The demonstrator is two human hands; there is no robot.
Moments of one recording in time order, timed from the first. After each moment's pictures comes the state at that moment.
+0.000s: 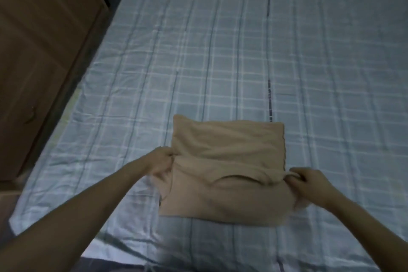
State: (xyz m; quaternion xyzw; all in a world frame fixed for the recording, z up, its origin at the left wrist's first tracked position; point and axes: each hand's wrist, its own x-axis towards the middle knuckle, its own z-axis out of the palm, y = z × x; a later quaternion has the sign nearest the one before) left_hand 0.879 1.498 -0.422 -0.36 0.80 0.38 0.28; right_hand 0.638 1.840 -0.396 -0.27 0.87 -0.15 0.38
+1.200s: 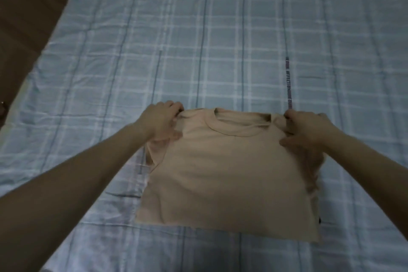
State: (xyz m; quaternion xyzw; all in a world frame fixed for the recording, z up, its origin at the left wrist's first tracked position) left_hand 0.764 1.417 -0.521 -0.21 0.94 0.13 0.23; right_hand 0.518 1.715 -0.504 -0.37 0.88 0.10 0.28
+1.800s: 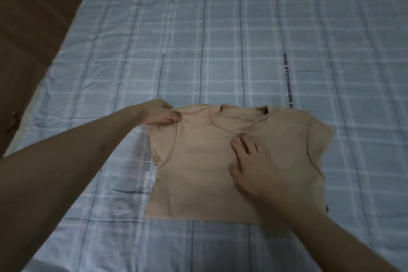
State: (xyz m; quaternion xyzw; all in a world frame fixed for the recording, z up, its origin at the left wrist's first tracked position) left_hand 0.764 1.400 -0.482 -0.39 0.79 0.37 0.29; right_hand 0.698 1.701 -0.518 -0.41 0.89 -0.07 0.21
